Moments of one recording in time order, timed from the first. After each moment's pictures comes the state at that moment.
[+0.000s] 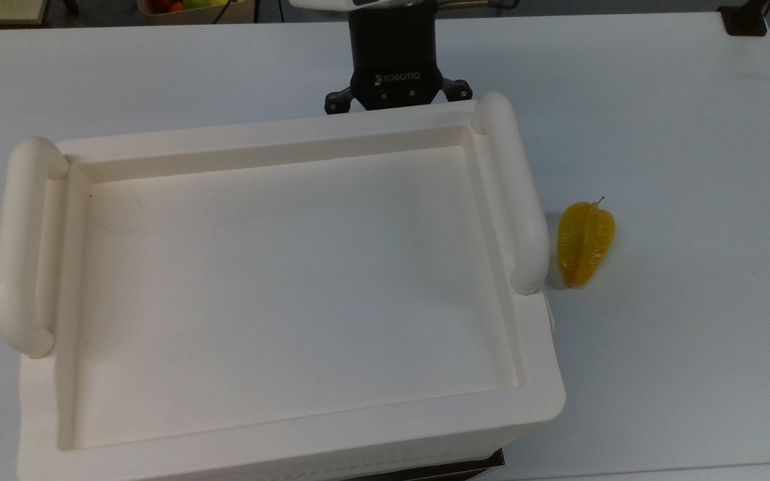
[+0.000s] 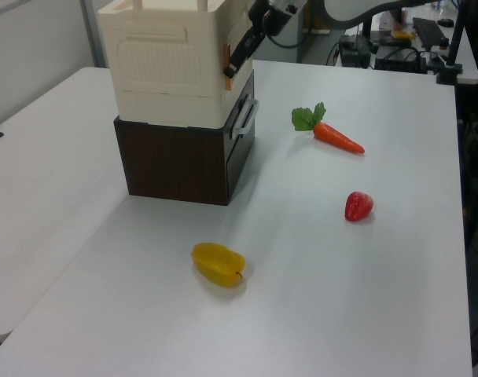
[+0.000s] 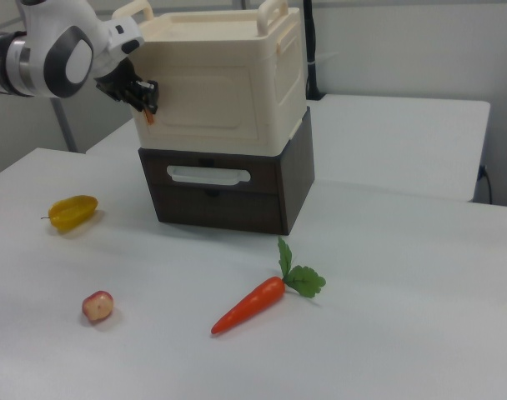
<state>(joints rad) 0.39 0.28 -0.21 -1.49 0.08 2.39 0.04</state>
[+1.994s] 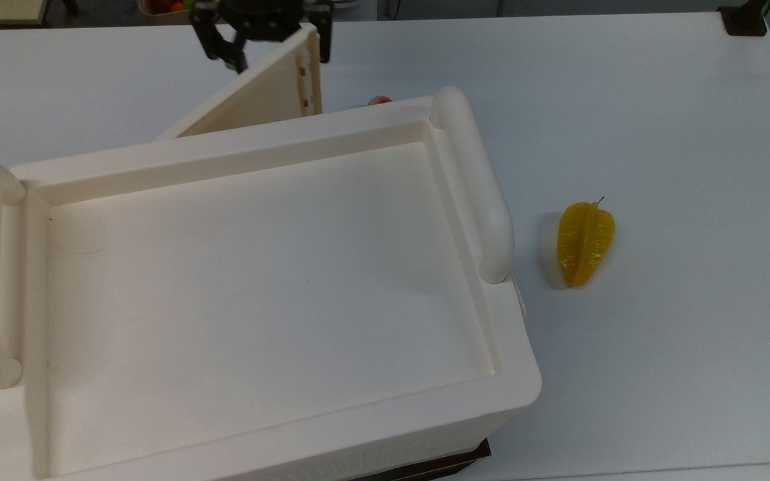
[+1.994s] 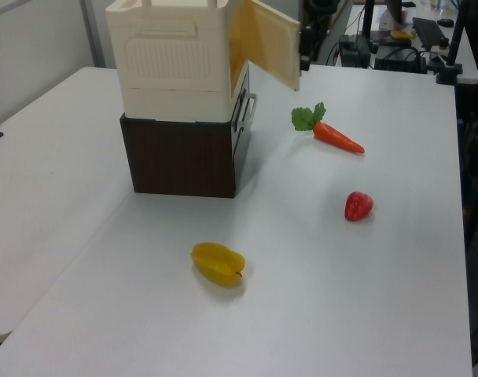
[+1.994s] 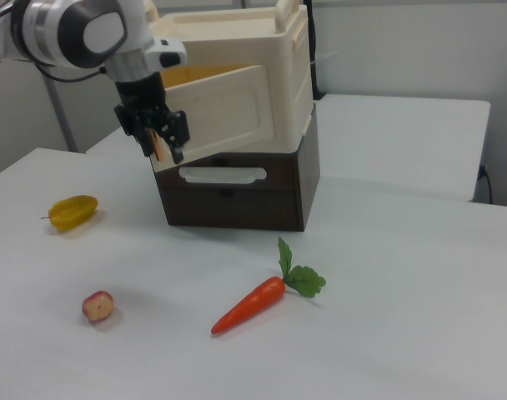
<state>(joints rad) 0.22 0.17 -0.23 -1.47 0.05 1.75 -0.02</state>
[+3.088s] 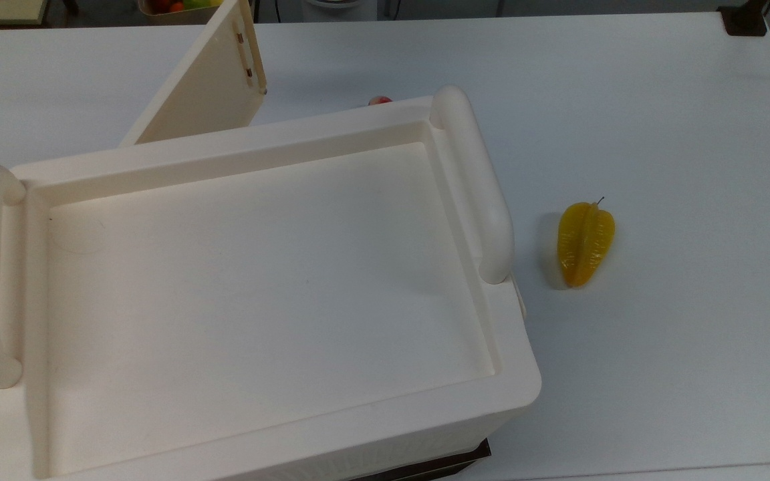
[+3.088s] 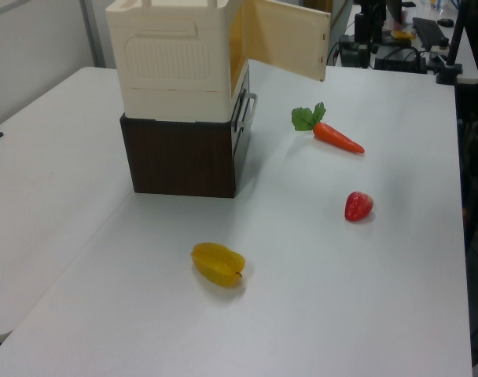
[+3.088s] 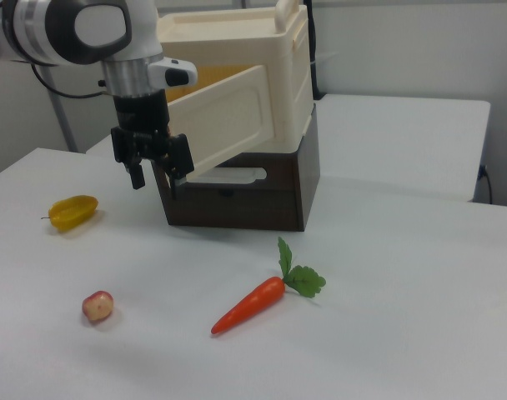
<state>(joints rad) 0.12 0.02 -0.23 -1.60 -0.07 1.50 -0.03</state>
